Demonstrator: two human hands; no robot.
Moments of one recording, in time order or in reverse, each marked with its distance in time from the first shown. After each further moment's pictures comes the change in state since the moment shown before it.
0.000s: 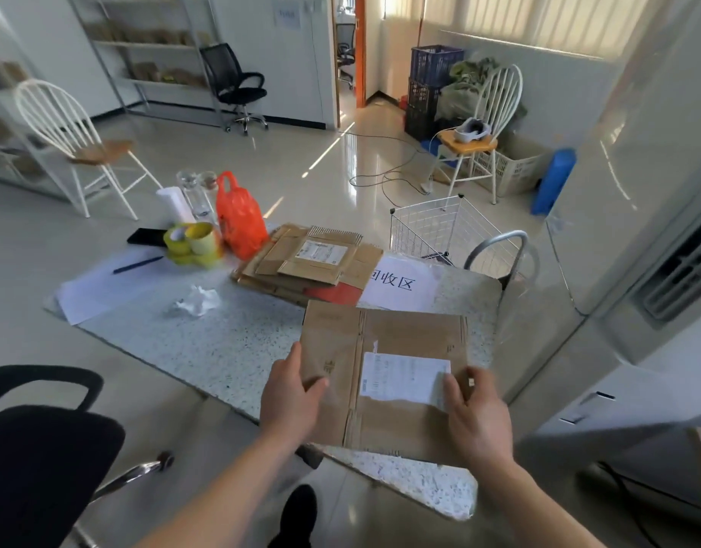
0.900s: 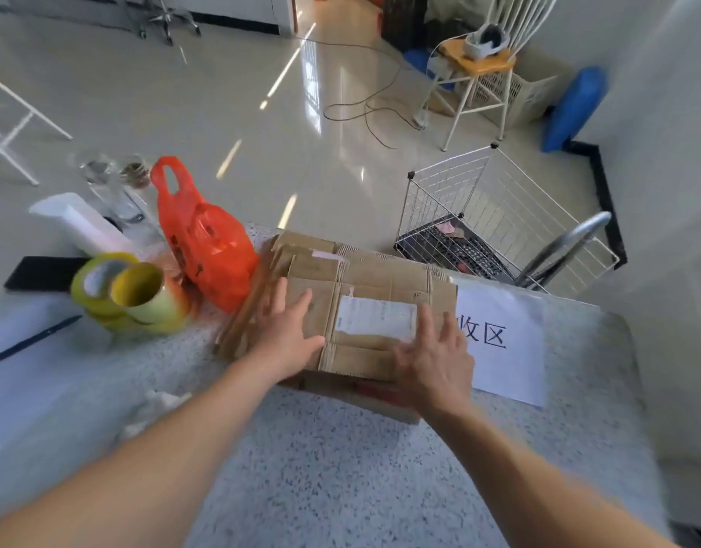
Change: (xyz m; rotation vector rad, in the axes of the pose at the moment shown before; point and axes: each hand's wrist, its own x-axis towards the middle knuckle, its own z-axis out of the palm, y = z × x) left_hand 0.456 -0.062 -0.008 0.483 -0.424 0.105; right_hand 0.280 -0.155 0.298 -0.618 -0.076 -0.023
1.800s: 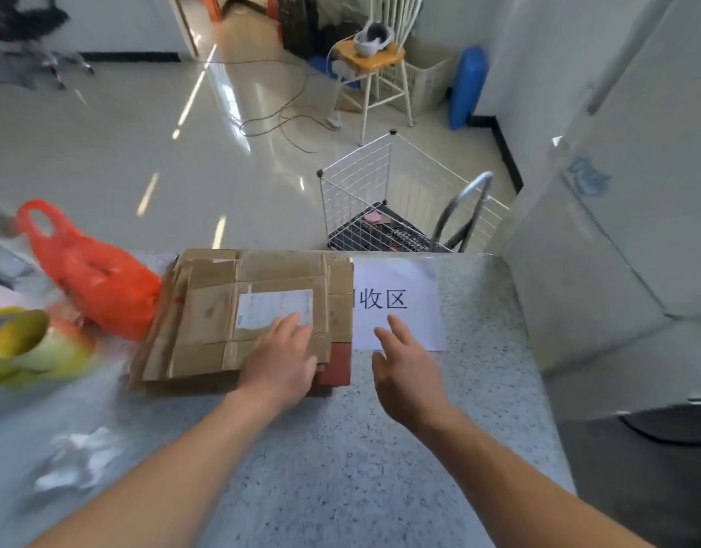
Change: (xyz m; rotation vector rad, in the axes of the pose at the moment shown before) left_hand -0.057 0.100 0.066 0.295 -0.025 0.395; right_hand -0.060 0.101 -0.036 0.235 -0.001 -0.069
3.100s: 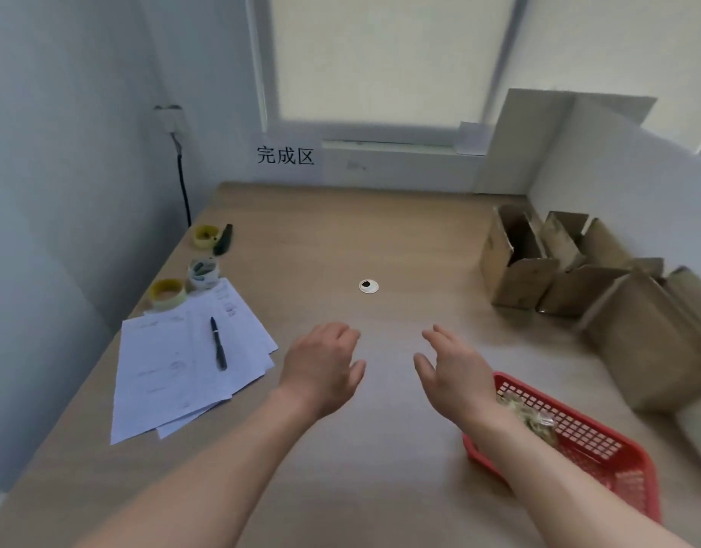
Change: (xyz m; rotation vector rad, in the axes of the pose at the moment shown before) left_hand -0.354 0.972 0.174 0.086 -0.114 1.793; right_hand -0.719 0.517 -0.405 -0.140 0.984 1.437
